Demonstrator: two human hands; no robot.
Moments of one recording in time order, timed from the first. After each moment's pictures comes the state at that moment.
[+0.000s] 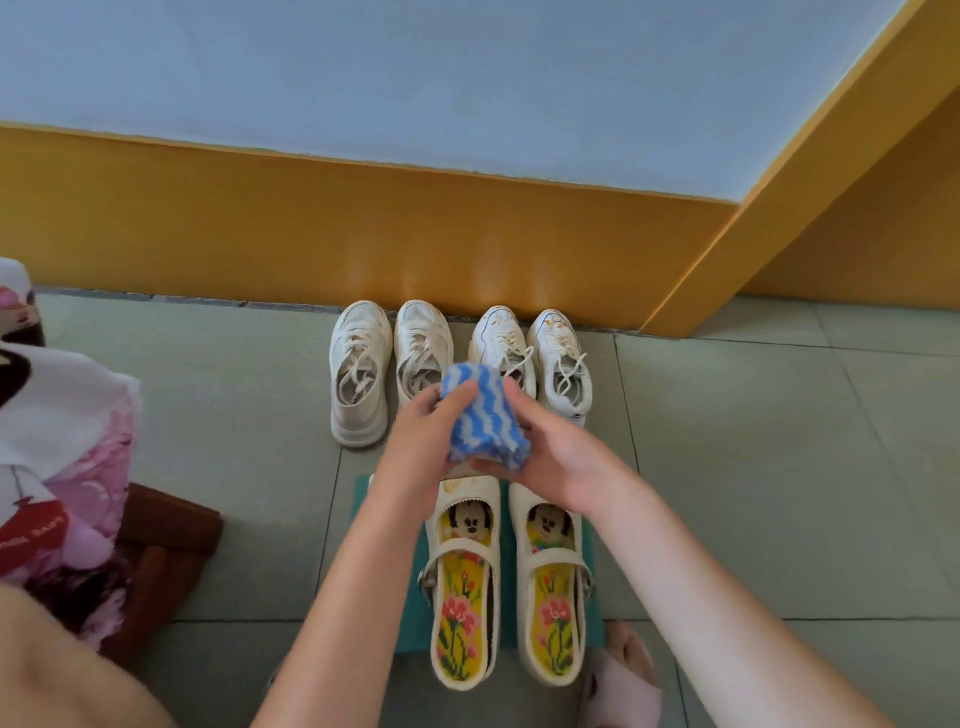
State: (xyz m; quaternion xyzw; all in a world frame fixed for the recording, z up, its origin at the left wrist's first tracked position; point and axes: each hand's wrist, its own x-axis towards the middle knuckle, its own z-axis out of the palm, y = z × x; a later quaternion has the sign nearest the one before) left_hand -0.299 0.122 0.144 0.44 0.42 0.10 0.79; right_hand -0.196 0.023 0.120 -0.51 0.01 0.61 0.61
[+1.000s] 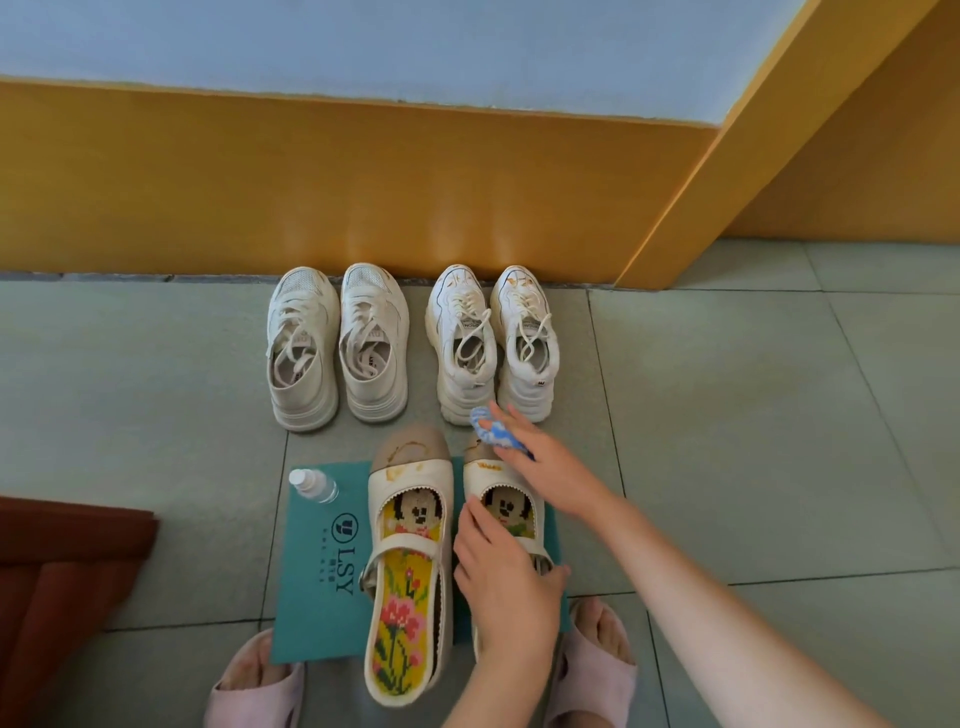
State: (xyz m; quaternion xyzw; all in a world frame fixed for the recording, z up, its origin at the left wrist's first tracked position) left_hand -0.282 -0.046 0.041 0.77 0.50 -0.13 0.37; right_hand -0.149 -0.044 -0.001 -0.80 -0.30 0.42 0.30
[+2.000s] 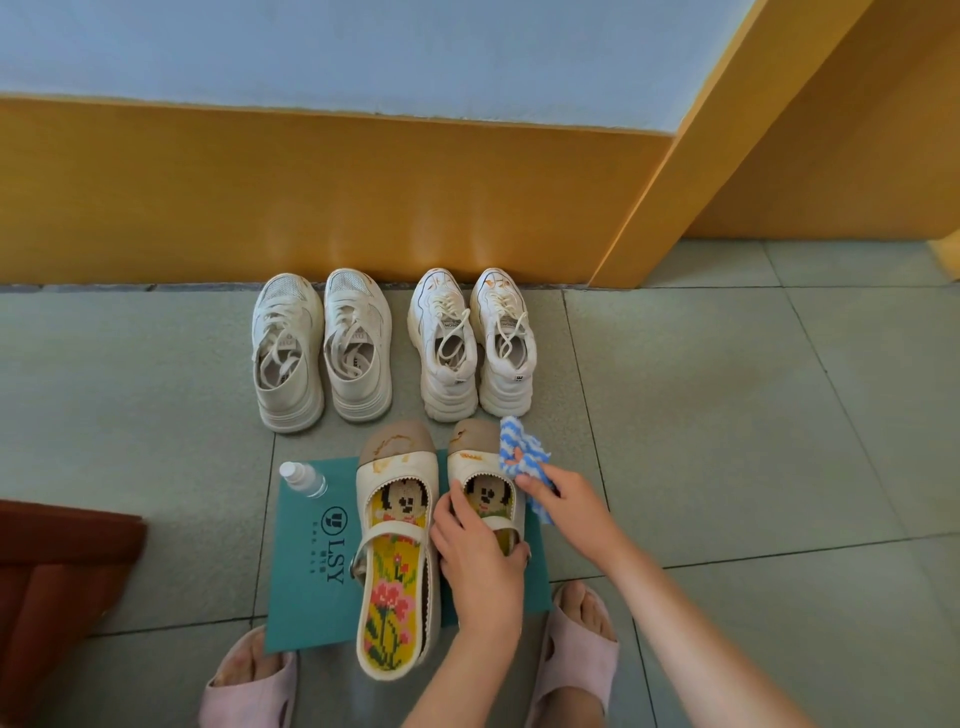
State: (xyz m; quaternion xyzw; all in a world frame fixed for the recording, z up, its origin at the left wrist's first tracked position) left_hand -0.291 -0.046 0.024 0.77 0.50 -0.03 0.40; right_hand -0.183 -0.107 0.015 -0.82 -0.19 0.38 0.39
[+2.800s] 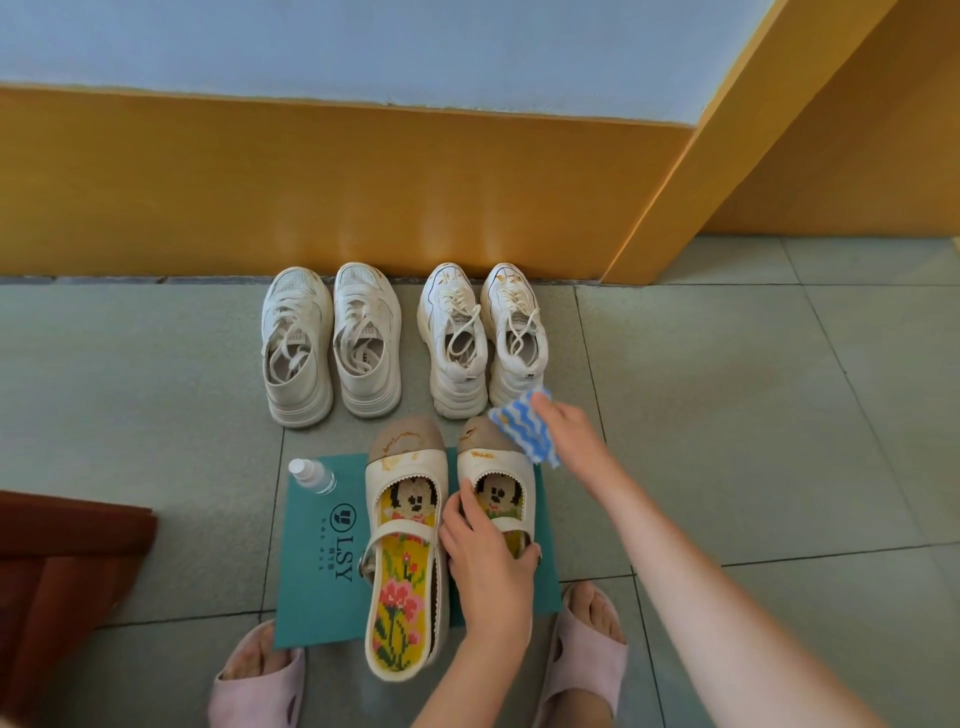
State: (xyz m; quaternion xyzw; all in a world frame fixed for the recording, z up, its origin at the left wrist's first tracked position) left_hand -0.293 -0.046 0.024 0.77 0.49 -0.02 0.41; right_hand -0.141 -0.057 0.028 -0.80 -0.07 0.38 0.46
